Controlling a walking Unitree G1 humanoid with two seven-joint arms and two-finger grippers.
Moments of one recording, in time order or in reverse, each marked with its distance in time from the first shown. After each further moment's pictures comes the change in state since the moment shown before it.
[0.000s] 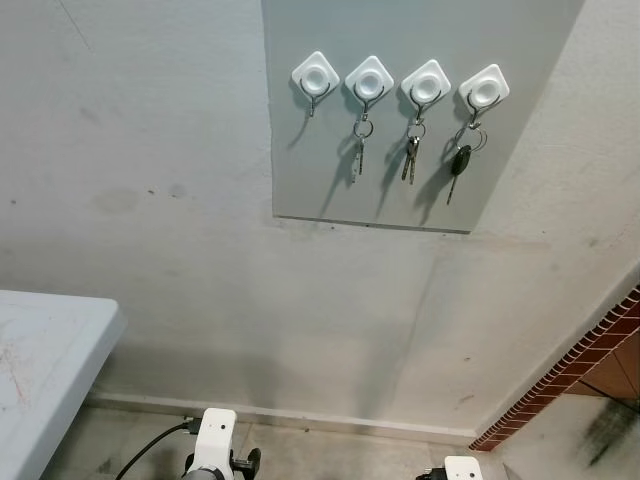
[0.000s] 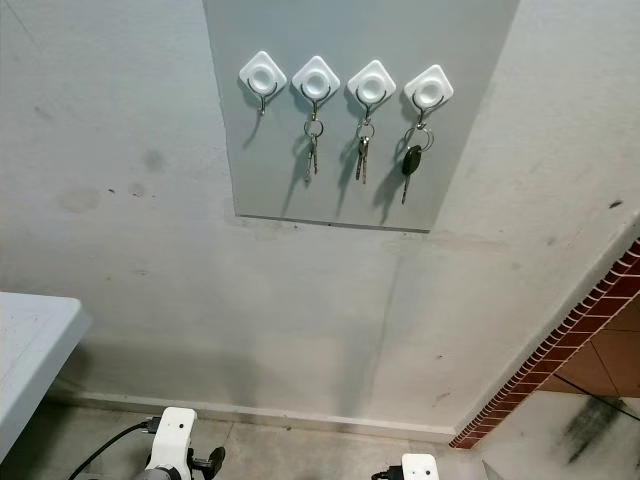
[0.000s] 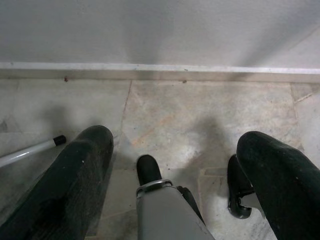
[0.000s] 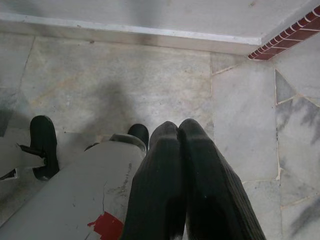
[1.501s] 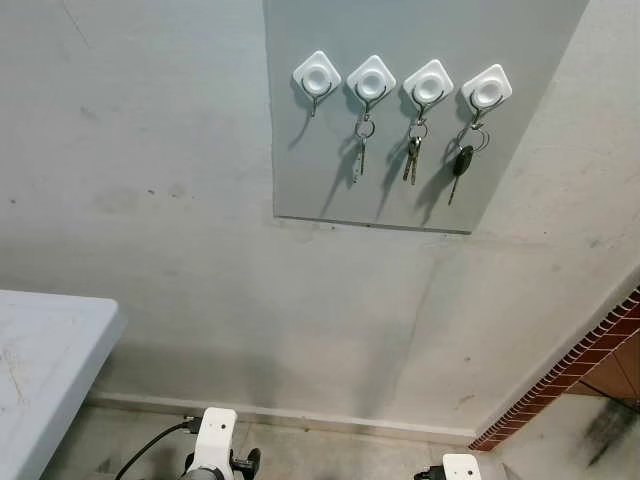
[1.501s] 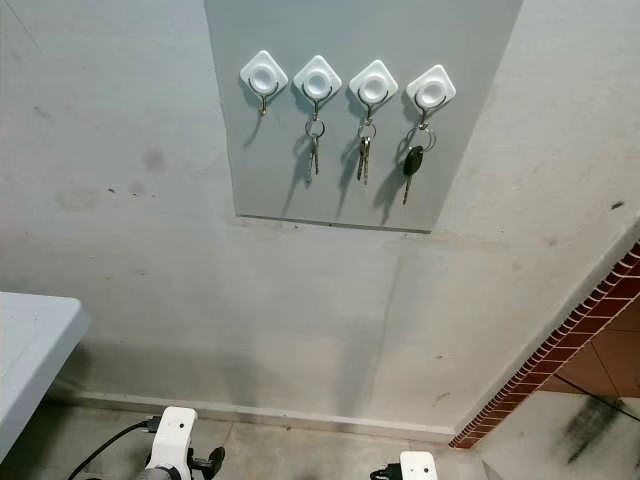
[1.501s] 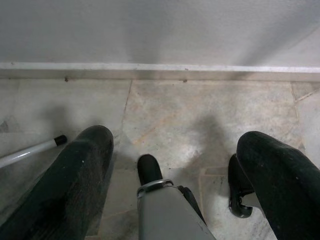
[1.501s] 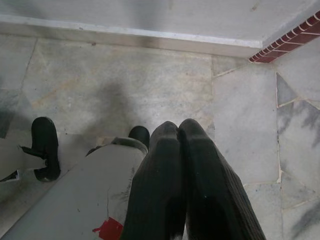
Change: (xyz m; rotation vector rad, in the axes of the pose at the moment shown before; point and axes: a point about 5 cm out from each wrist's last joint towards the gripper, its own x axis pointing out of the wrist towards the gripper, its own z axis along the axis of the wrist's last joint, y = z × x) left arm 0.000 0.000 0.001 0.004 0.003 0.001; right arm 0.001 0.002 0.003 -0.001 -0.006 0.006
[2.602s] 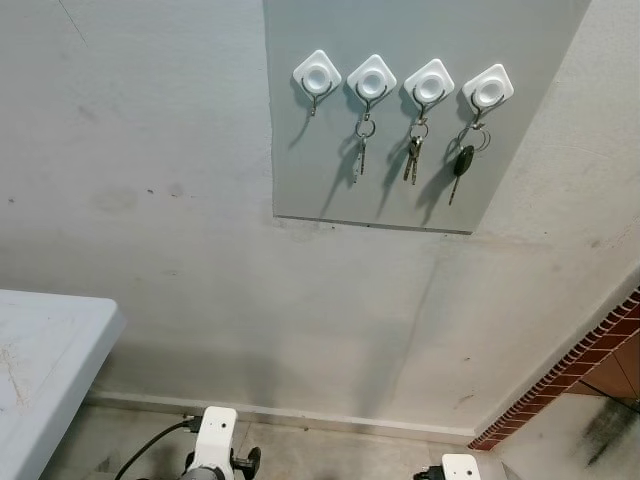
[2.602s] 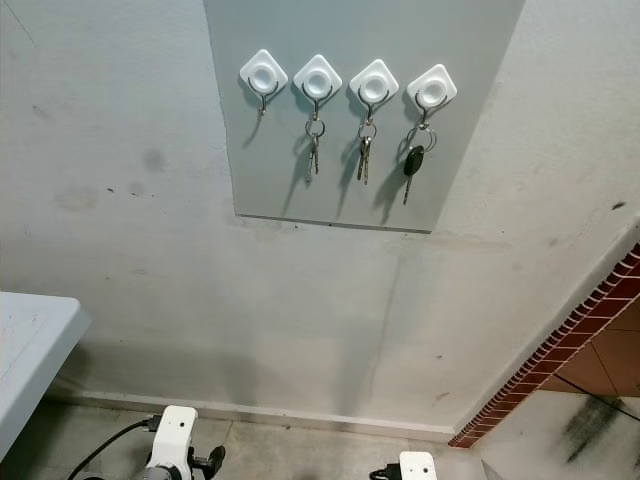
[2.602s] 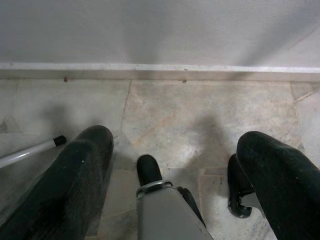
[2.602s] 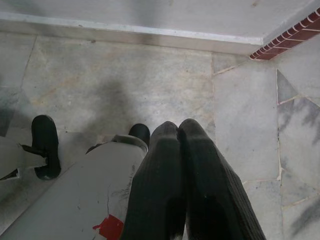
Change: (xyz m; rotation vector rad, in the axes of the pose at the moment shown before) left arm 0.000 0.000 0.001 0.001 -0.002 -0.001; right arm 0.000 0.000 -0.001 0.003 0.008 0.000
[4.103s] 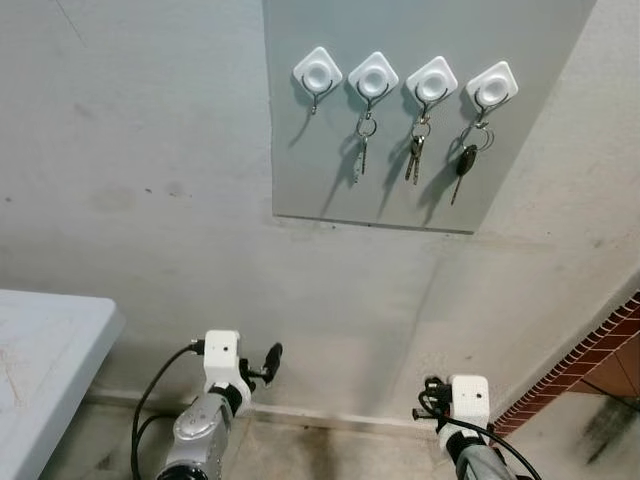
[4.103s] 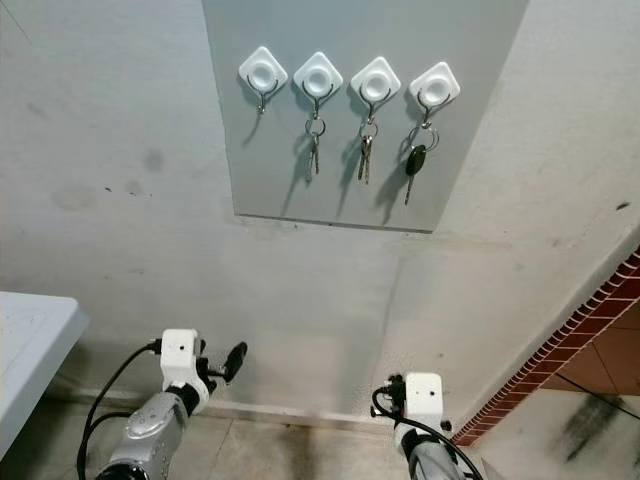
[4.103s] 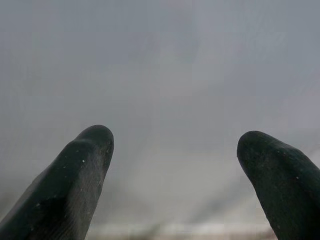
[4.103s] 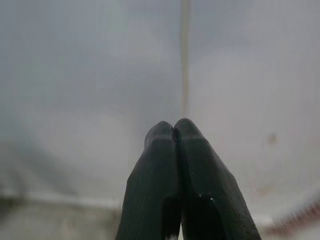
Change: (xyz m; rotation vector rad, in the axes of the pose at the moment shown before) left arm -0.008 -0.013 0.124 -0.120 -0.641 -0.184; right arm -0.018 0.007 0.119 0.047 -0.749 0.107
